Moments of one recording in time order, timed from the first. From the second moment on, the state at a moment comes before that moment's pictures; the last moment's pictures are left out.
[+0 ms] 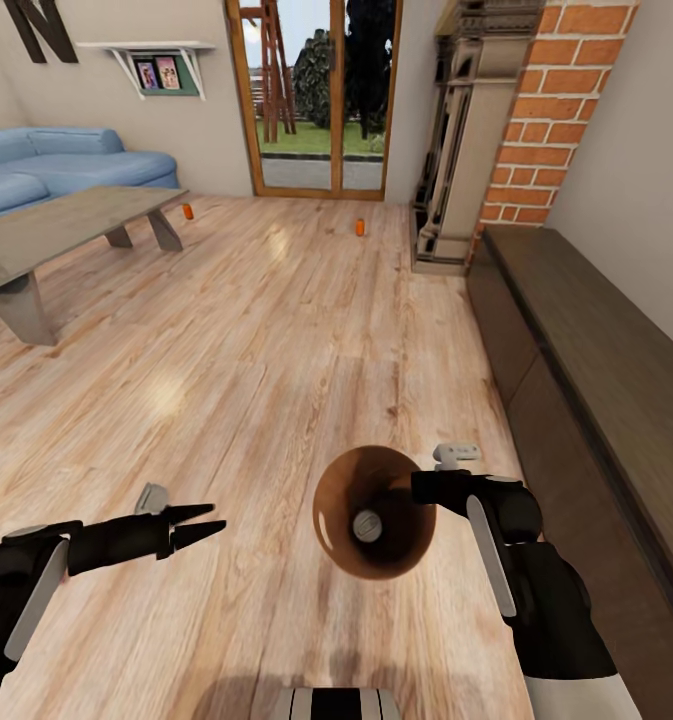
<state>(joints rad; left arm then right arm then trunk) -0.39 0.33 0.13 -1.37 0.25 0.72 -1.21 -0.51 0.07 0.06 -1.57 -0.03 1.05 0.08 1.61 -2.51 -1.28</state>
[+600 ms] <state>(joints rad) -0.39 0.33 0.13 -1.37 0.26 0.69 -1.21 -0.51 0.07 0.06 -1.57 -0.03 1.05 0.08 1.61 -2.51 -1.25</state>
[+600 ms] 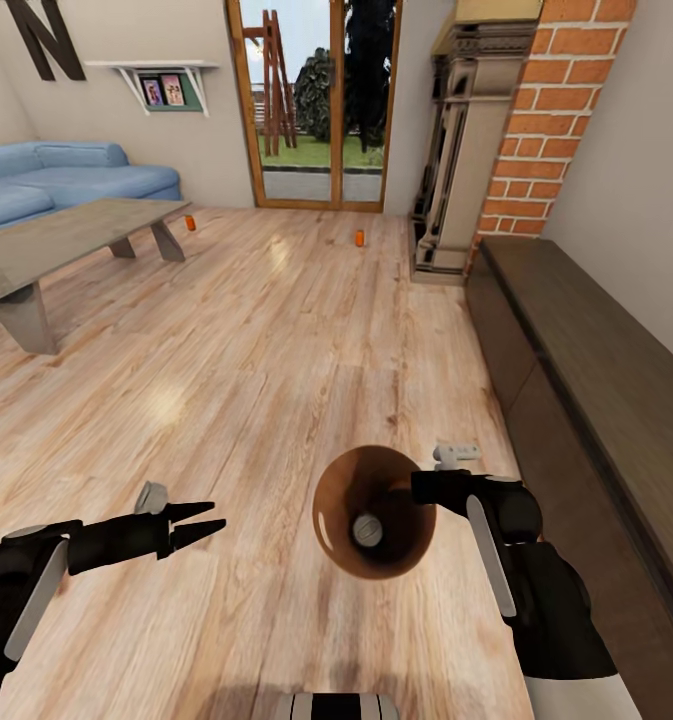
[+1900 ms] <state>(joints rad) -0.39 0.33 0.12 -1.35 0.25 0.72 -1.20 -0.51 0.07 0.07 -1.57 -0.03 1.05 0.08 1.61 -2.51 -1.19</state>
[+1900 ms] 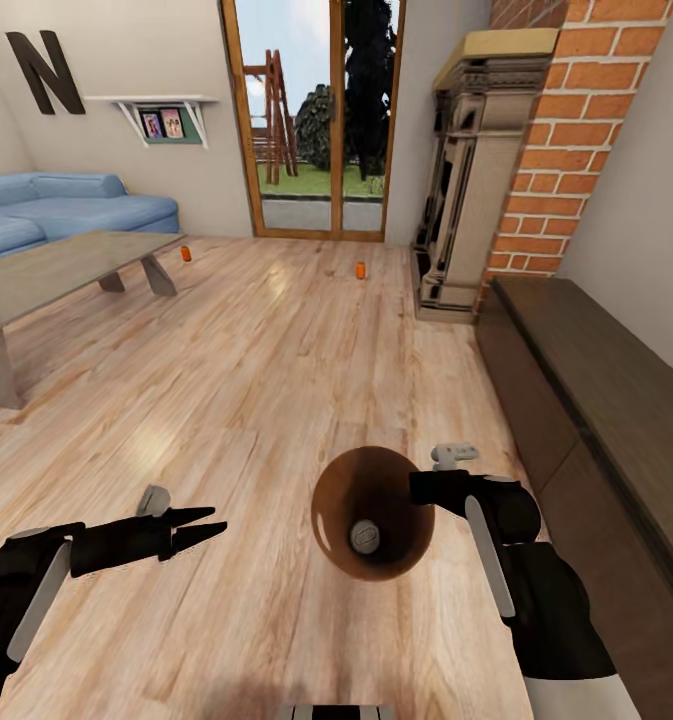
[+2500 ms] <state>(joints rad) -0.39 0.33 0.13 -1.33 0.25 0.74 -1.16 -0.51 0.07 0.07 -1.57 -0.03 1.05 0.08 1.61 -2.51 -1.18</state>
